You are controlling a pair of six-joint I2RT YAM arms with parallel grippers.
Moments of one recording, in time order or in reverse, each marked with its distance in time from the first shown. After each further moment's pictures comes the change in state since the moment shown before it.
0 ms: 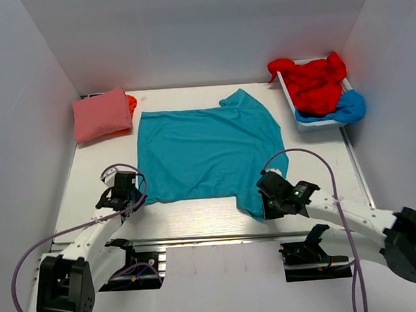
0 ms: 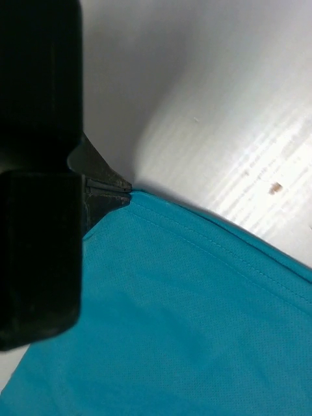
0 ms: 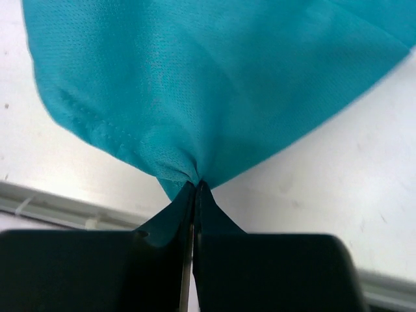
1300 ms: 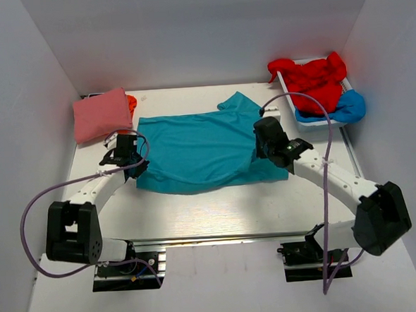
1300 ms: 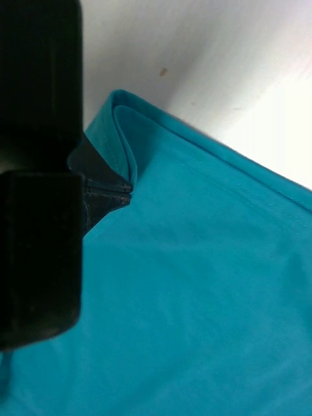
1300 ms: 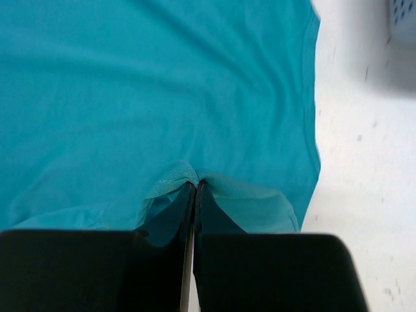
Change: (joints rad) left arm 0.026 0.360 0.406 -0.038 0.038 0.007; right arm -0.238 0.230 0.431 0.189 0.300 -0.289
